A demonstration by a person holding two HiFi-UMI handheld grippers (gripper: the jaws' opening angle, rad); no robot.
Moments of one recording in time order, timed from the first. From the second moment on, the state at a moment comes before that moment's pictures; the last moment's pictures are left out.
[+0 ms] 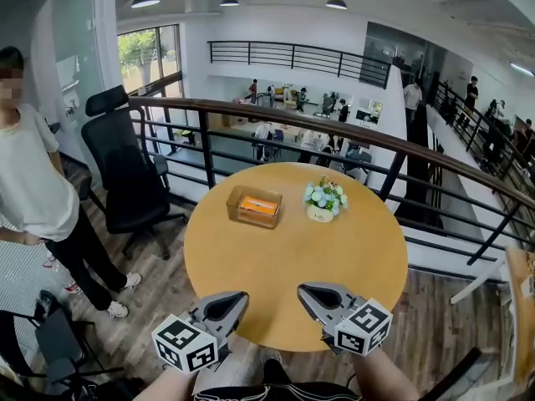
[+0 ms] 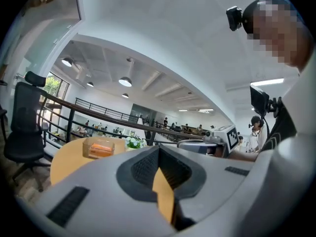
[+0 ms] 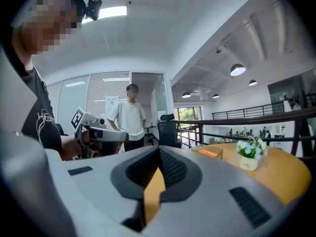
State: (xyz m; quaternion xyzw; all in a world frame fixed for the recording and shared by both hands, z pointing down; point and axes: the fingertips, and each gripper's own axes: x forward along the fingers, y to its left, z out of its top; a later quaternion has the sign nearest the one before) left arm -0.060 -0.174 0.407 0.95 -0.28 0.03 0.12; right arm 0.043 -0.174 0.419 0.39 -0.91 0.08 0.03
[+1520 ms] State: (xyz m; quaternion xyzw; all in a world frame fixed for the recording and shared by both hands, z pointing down) left arm -0.059 -0.137 0.420 0.96 -0.25 0.03 0.12; right arm 0.025 -0.118 0.440 0.40 -0.91 0.11 0.01
